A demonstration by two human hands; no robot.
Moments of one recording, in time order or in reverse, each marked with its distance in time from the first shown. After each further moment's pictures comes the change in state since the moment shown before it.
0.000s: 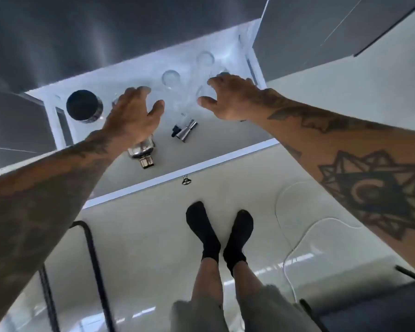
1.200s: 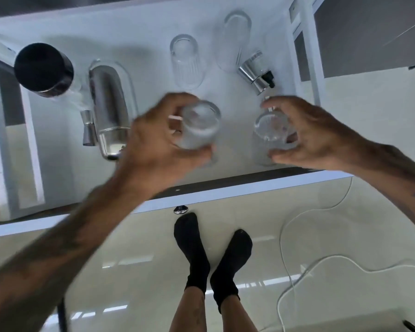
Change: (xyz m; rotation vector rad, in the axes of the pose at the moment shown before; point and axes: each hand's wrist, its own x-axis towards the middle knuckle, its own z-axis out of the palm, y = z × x) left_hand -0.010 0.008 0.086 -0.705 0.133 0.115; right_hand 0.009 0.106 0.070 0.231 -0.021 -0.197
